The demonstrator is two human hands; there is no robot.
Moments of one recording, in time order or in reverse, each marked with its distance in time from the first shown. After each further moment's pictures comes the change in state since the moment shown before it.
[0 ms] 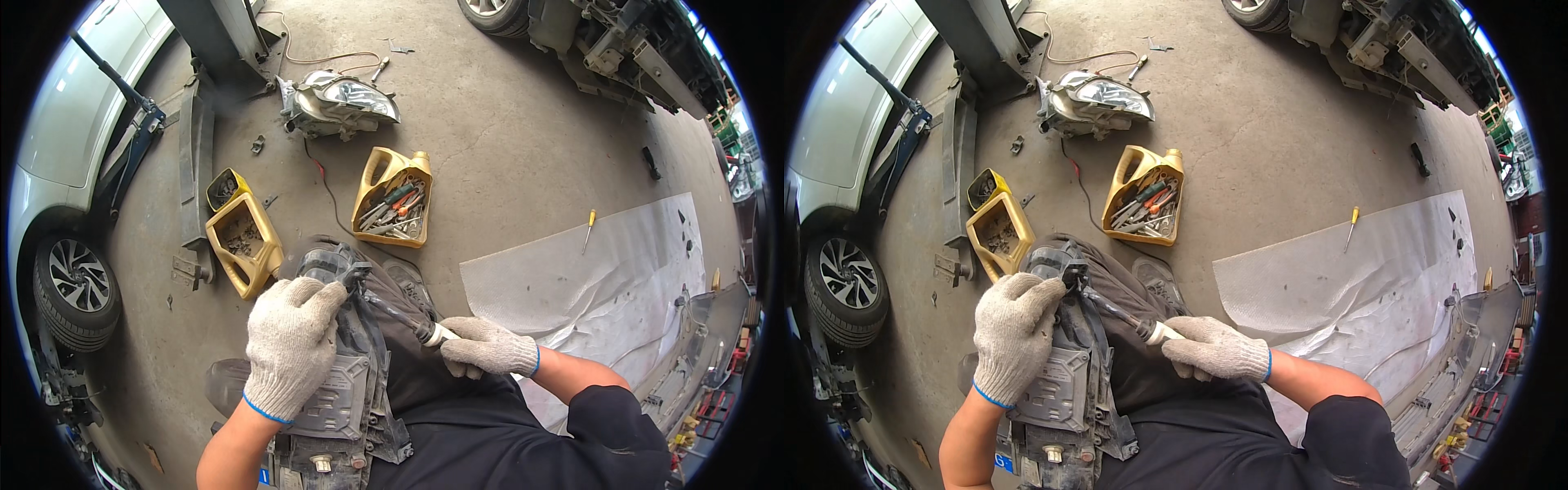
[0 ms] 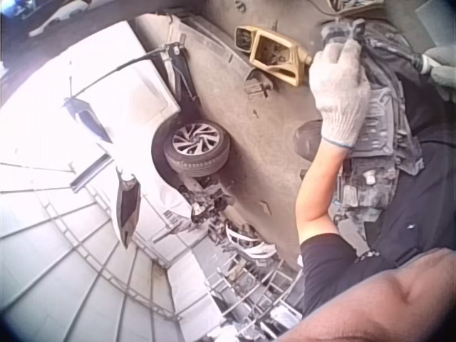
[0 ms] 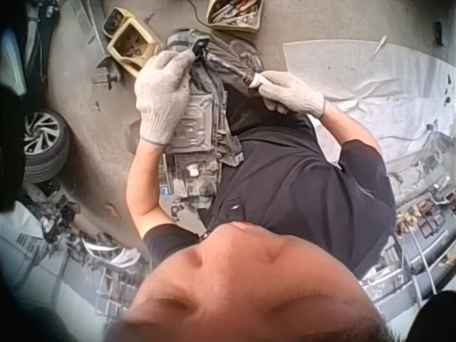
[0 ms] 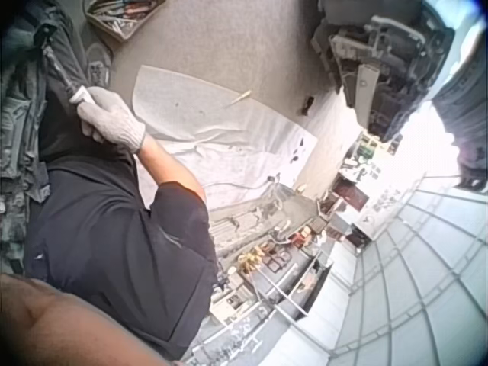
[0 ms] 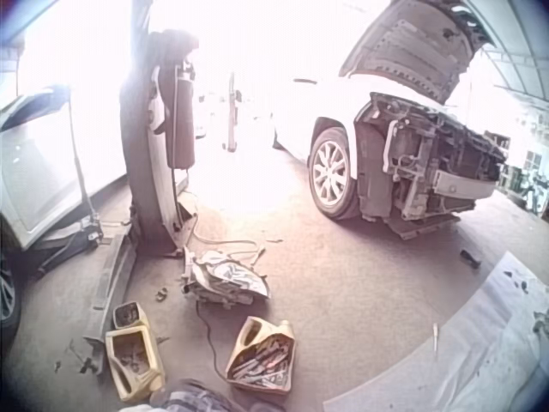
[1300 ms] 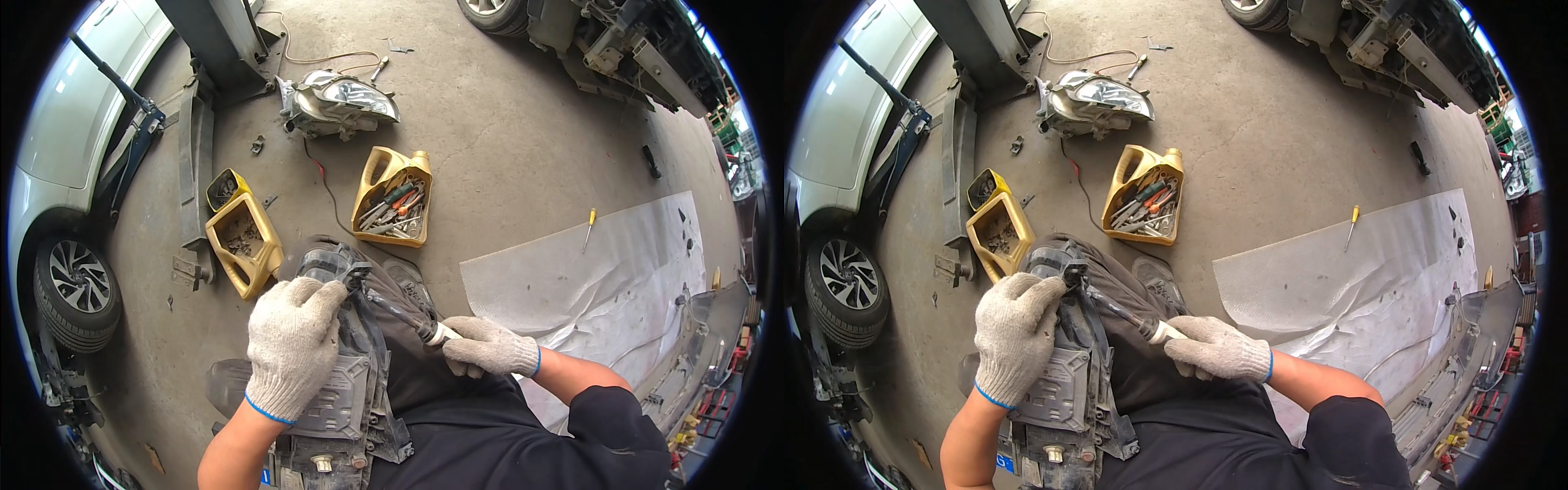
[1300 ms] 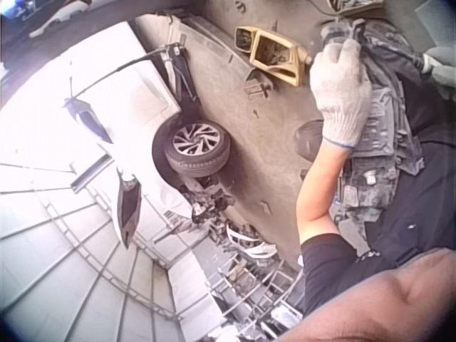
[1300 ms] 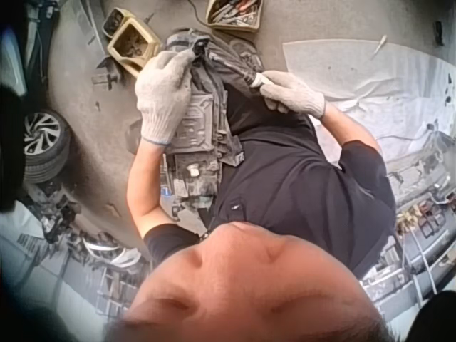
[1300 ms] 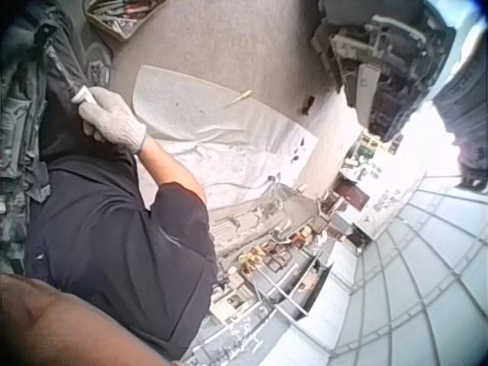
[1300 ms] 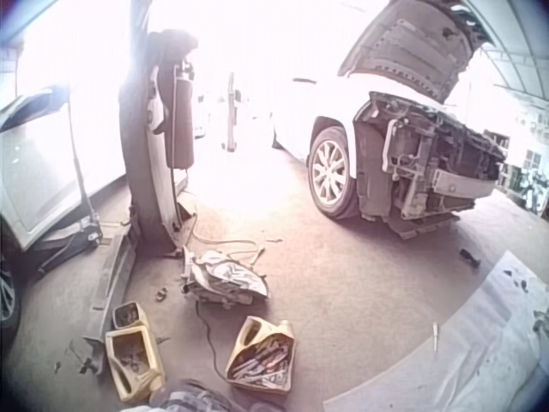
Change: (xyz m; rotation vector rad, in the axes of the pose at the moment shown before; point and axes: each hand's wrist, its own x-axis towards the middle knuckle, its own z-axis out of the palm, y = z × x) left_hand 0.000 0.003 0.001 0.002 0.009 -0.016; right_hand -0.001 0.004 0.001 0.000 0.030 -0.021
